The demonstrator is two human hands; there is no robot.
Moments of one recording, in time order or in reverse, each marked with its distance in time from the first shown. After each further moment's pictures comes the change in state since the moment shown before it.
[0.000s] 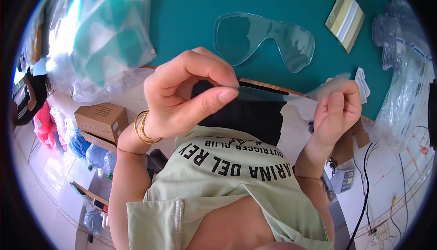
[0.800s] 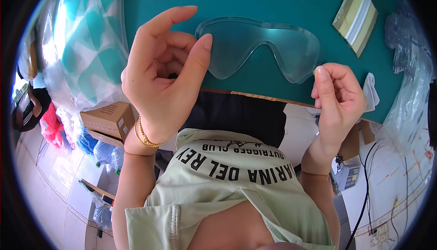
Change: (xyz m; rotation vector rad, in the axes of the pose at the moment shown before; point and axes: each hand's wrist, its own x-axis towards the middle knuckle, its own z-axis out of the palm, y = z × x) left_hand 0.032 -0.013 0.014 0.731 0.437 -0.074; right_hand 0.027 -0.003 0.012 -0.391 0.061 0.300
